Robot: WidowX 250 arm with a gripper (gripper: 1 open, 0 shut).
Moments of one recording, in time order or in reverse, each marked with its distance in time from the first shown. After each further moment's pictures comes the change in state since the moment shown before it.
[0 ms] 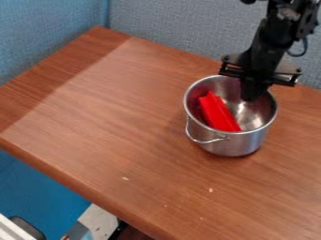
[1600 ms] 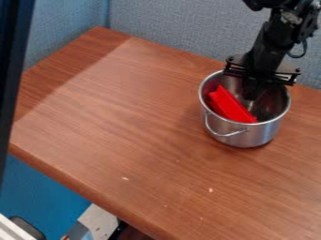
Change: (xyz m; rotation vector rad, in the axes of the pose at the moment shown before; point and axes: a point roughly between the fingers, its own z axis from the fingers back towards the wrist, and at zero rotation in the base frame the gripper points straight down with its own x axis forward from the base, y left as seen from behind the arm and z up) arm 0.017 -0.004 -0.018 0.041 0.009 0.027
